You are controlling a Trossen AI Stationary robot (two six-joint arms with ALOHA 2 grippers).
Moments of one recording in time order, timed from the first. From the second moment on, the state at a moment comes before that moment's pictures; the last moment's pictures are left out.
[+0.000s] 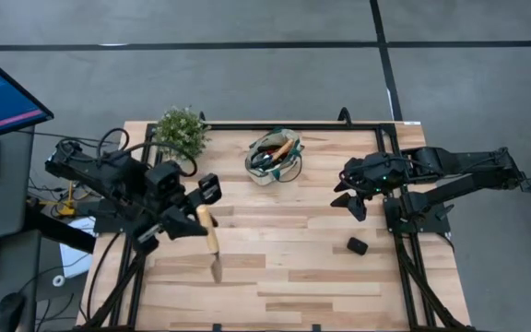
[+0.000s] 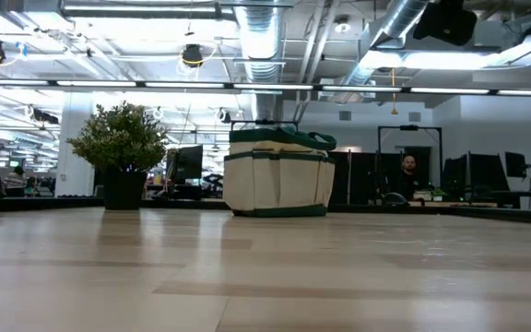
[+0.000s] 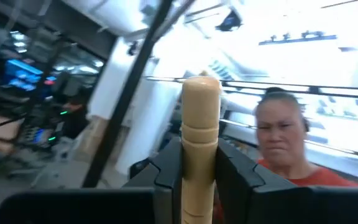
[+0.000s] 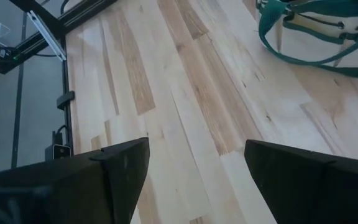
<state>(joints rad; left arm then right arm) -0.48 1.01 1.31 0.36 0.07 -0.39 0.11 0.98 1.09 -0.87 0.03 0.54</state>
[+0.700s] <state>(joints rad) -0.44 1.11 1.31 1.00 -0.52 0.23 0.11 0.98 1.09 -0.86 0.03 0.60</state>
